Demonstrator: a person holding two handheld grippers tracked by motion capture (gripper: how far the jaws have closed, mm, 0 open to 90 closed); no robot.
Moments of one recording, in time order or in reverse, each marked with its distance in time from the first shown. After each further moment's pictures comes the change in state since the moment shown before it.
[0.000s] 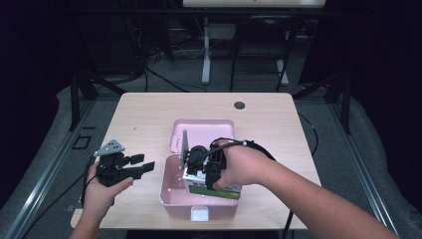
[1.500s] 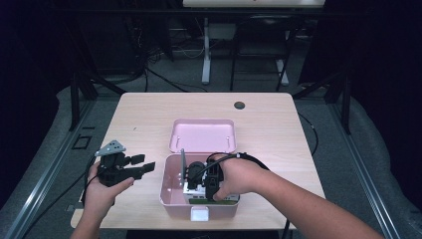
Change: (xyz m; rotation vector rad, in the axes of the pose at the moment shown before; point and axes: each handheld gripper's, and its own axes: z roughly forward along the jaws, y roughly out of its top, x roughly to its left) left arm 0.001 -0.001 0.002 0.010 0.000 0.005; right arm 0.007 0.002 0.051 0.028 0.039 -0.098
